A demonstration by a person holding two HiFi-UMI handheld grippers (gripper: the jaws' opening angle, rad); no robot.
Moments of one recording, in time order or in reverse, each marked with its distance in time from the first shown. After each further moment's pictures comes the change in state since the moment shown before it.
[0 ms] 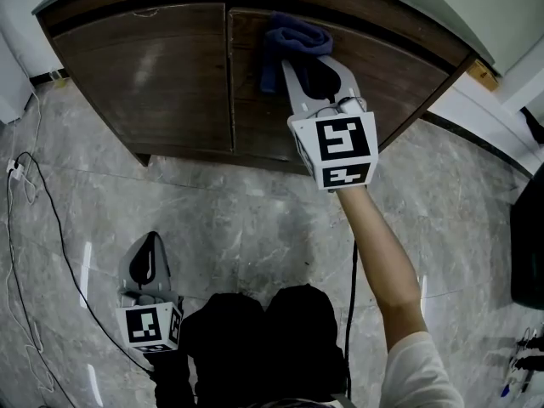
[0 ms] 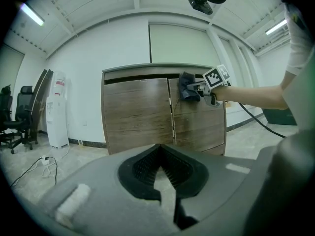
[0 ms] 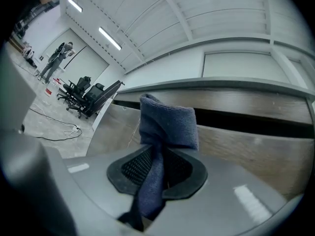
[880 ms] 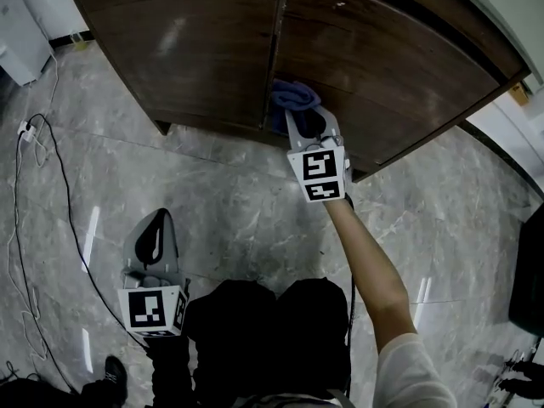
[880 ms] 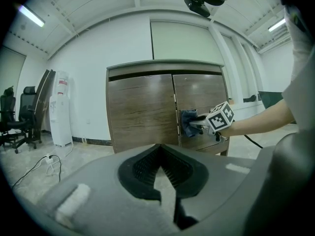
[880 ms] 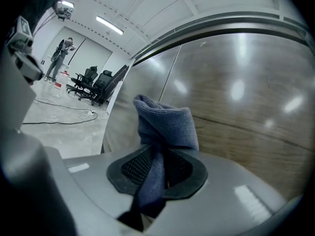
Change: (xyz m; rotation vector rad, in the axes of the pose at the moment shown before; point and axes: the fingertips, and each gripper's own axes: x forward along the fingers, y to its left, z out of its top) left arm -0.001 0.017 -0.015 0.000 0.024 0.030; right arm 0.007 0.117 -0.180 0.045 0.206 0.137
